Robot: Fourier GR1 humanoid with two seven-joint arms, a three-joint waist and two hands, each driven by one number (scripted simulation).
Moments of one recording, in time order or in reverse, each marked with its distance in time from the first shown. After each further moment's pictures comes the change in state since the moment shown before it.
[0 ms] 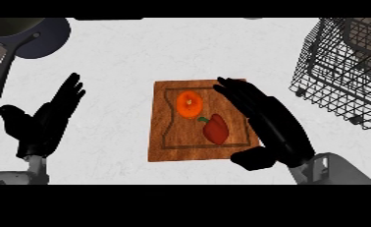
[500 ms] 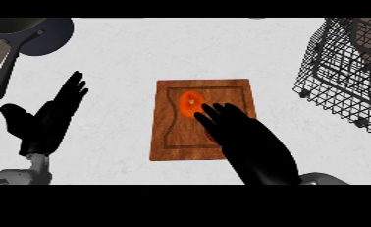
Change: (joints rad) left arm -0.011 -0.015 0.003 0.000 -0.002 -0.018 -0.001; right arm -0.137 0.041 0.144 -0.196 -0.007 0.452 0.516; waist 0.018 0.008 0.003
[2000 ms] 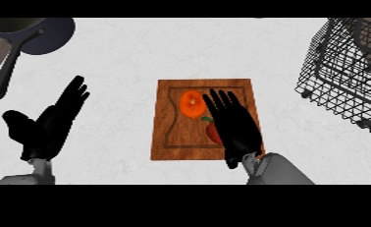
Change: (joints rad) left arm 0.033 -0.097 0.082 -0.014 -0.095 -0.090 0.003; right arm 0.162 0.281 -0.124 0.454 0.535 -0.066 -0.232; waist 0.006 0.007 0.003
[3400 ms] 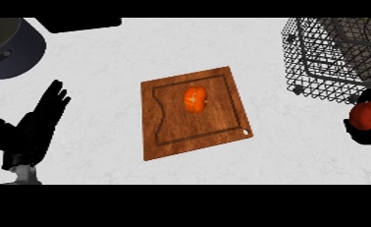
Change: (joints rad) left arm 0.042 -0.011 0.106 -0.014 -0.009 0.023 0.025; right arm 0.253 -0.530 -0.644 0.188 -0.201 -0.240 -0.468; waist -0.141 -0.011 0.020
